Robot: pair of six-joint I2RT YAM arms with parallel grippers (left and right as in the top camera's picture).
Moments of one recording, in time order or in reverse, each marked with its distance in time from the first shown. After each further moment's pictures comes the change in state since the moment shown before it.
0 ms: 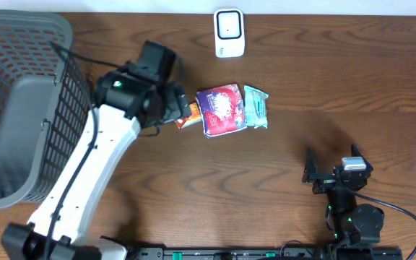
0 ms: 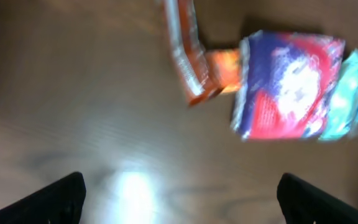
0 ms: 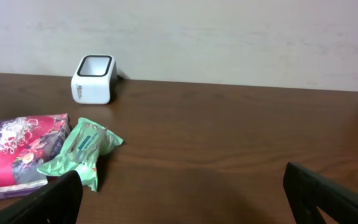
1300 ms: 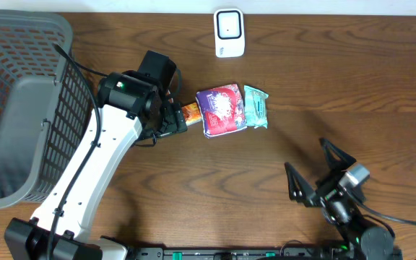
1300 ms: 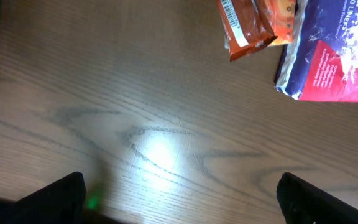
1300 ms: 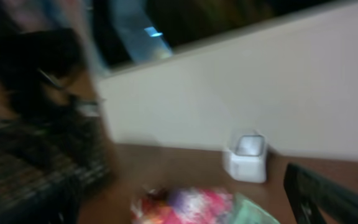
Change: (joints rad) left arm 0.002 0.003 -0.028 -0.143 0.000 0.000; right arm 0.000 0.001 -0.001 0.435 -0.520 0.465
